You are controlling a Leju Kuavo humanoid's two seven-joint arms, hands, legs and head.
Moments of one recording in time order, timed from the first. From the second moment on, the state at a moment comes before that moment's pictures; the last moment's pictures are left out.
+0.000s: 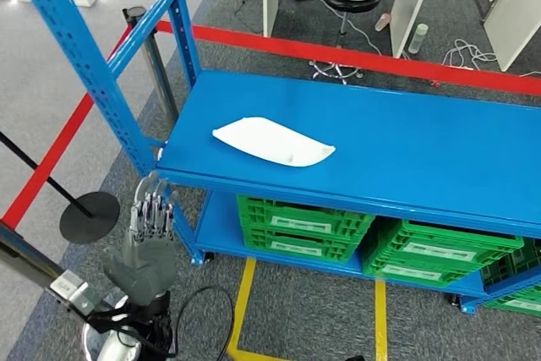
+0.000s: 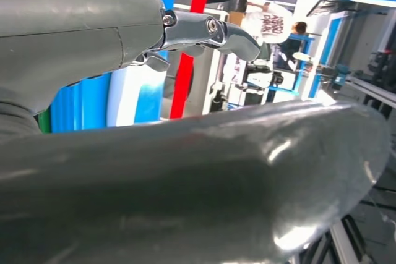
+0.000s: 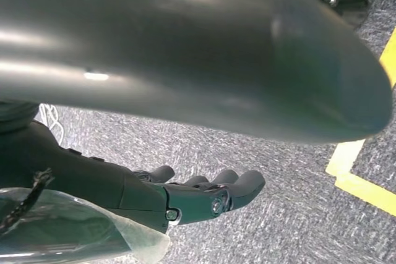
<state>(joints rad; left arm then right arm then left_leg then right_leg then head) 0.13 -0.22 -0.32 -1.68 0.18 -0.03 -0.59 -0.07 0.22 -0.97 -0.21 1.49 -0.37 -0.01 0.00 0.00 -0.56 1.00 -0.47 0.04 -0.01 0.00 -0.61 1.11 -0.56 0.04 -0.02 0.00</state>
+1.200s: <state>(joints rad) 0.11 -0.22 -0.31 -1.67 0.24 -0.01 -0.54 -0.07 0.22 -0.97 -0.21 1.50 -0.33 0.00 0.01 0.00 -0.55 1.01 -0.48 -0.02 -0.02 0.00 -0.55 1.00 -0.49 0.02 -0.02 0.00</state>
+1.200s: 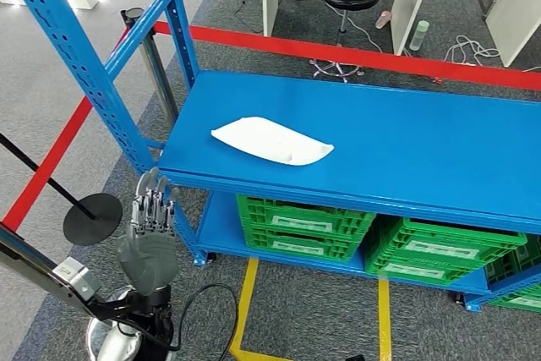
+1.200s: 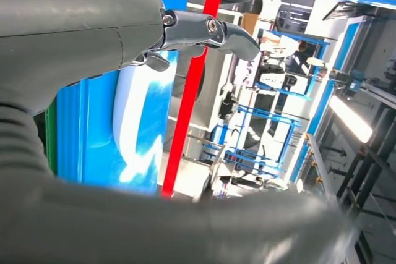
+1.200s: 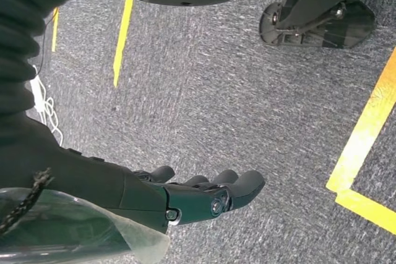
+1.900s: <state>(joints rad) 0.01 -0.19 -0.32 -1.64 -0.04 0.12 -0.52 -0.08 0.22 -0.97 -0.21 1.52 -0.32 0.01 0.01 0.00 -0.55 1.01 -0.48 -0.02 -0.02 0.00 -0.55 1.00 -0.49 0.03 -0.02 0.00</state>
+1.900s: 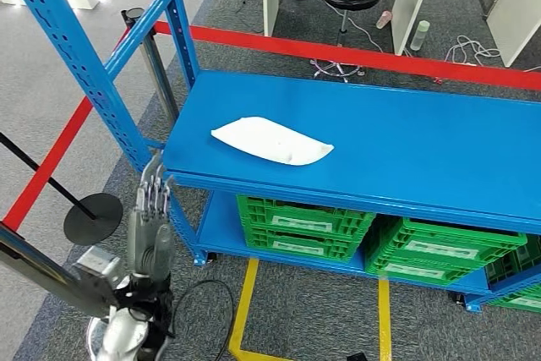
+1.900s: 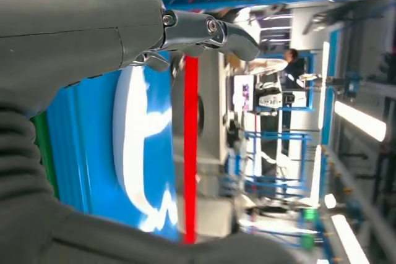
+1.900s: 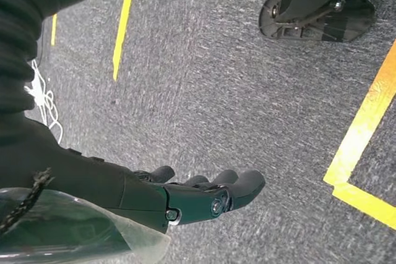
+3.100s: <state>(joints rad) -0.84 -0.01 -0.67 -0.86 -0.85 -0.07 -0.25 -0.15 0.22 -0.83 -0.21 1.56 -0.23 0.06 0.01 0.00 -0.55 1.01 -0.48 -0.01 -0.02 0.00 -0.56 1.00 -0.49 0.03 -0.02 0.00</state>
